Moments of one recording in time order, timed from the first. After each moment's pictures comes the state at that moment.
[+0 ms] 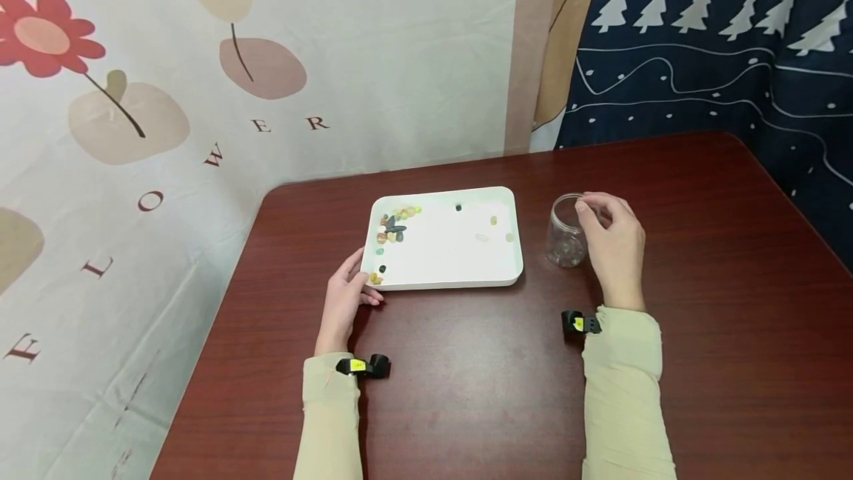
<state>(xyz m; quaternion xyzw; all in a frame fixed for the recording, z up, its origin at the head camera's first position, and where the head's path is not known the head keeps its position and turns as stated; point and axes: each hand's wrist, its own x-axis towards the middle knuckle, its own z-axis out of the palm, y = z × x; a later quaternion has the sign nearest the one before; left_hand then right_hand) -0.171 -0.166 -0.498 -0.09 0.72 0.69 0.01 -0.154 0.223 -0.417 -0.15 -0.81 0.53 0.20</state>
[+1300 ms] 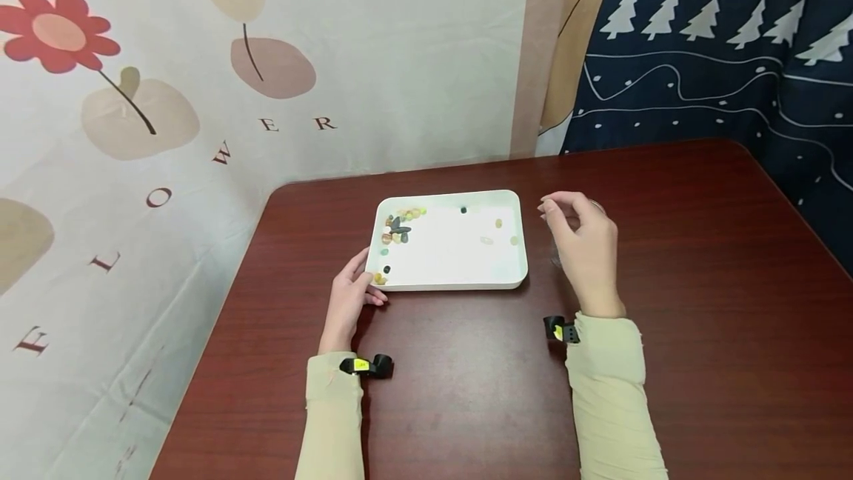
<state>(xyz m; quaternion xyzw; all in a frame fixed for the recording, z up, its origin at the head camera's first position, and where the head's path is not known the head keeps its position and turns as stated) -0.168 -0.166 -0.495 -0.08 0.72 0.69 0.01 -0.150 0.181 -0.393 -0.02 -0.82 0.52 0.25</state>
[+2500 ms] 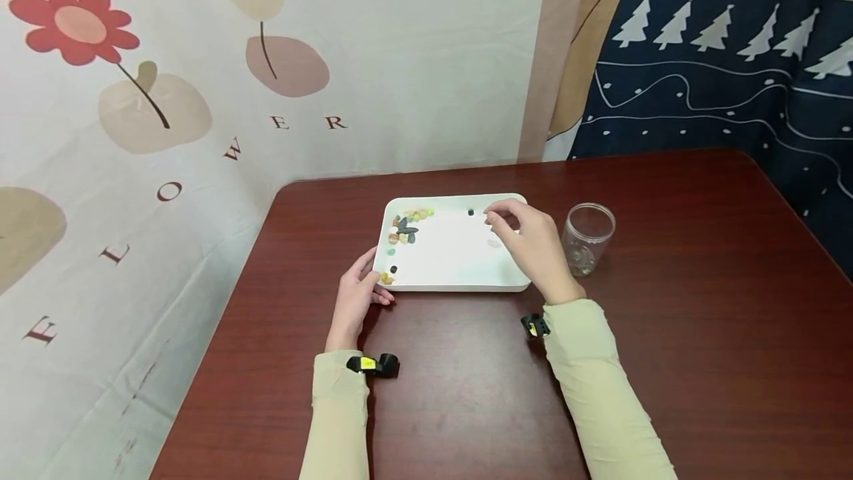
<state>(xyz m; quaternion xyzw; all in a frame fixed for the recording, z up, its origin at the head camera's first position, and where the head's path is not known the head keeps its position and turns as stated) -0.167 -0.168 -0.493 -0.08 0.71 0.70 0.02 -0.173 0.128 -0.394 0.09 -0.87 0.46 0.12</state>
